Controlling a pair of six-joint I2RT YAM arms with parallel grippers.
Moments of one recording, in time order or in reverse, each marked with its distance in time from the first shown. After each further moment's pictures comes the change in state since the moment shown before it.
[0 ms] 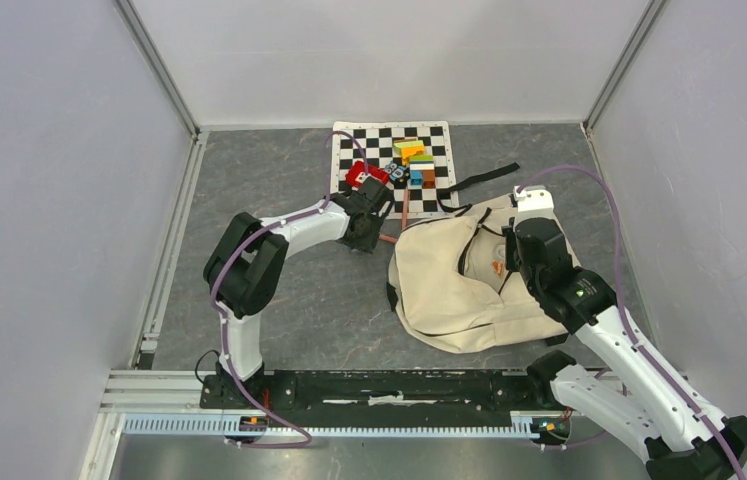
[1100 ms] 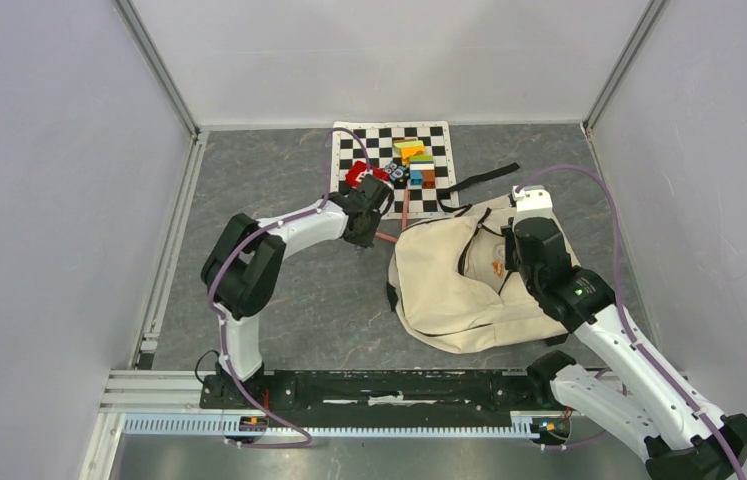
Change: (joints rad) left arm 0.004 -0.002 0.010 0.038 0.007 0.043; right arm 0.000 0.008 0.000 0.000 0.000 0.000
